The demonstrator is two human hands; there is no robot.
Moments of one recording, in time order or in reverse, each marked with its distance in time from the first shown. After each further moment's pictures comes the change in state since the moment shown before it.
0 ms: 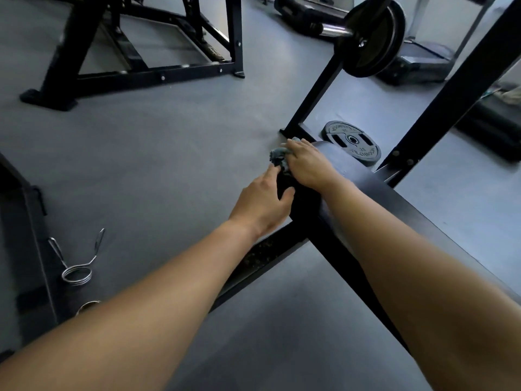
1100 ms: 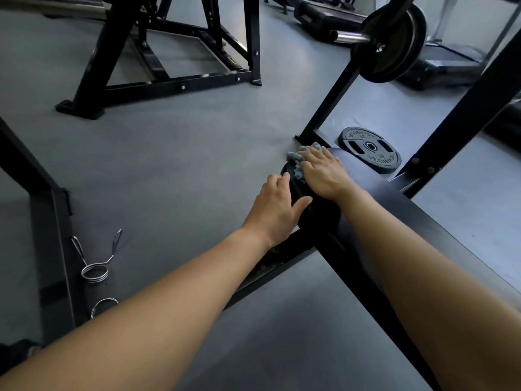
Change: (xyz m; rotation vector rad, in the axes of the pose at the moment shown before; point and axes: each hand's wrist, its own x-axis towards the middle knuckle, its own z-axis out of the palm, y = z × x) left_hand -0.001 0.006 0.015 0.001 0.019 -0.016; right_hand 0.001 0.023 0.003 -0.028 -0.054 0.025
